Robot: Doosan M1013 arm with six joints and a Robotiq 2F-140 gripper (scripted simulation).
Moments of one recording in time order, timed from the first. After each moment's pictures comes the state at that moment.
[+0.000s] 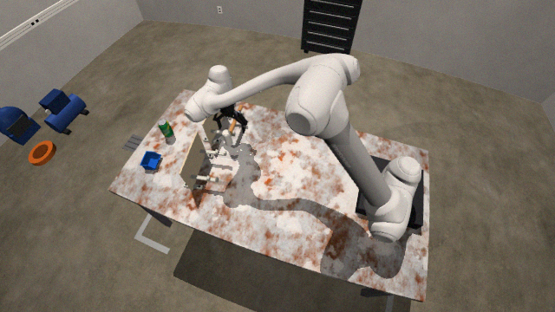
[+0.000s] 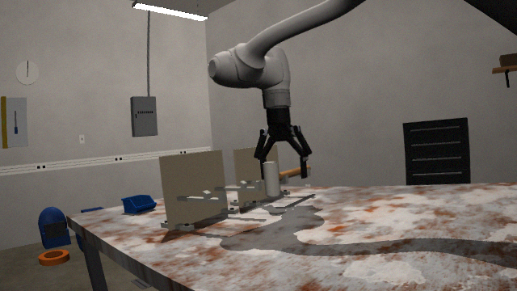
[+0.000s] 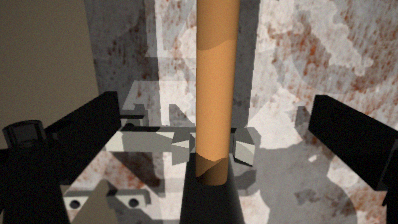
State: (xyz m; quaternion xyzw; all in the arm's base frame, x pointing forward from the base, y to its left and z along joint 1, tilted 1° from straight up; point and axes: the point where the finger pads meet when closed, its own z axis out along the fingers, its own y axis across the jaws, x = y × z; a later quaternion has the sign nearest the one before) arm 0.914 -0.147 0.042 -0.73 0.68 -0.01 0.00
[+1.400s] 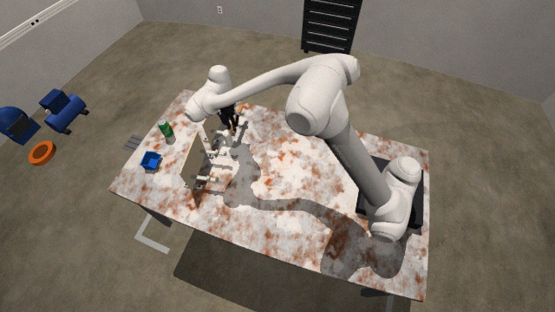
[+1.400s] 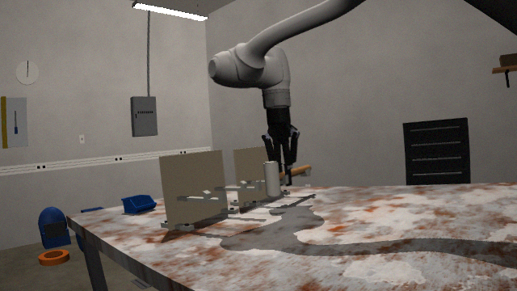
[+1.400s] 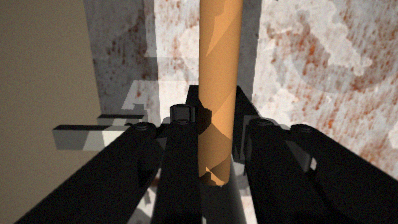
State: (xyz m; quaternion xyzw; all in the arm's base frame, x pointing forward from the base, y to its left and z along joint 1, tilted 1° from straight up) arm 0.914 -0.147 0.042 -0.73 0.68 -0.01 0.00
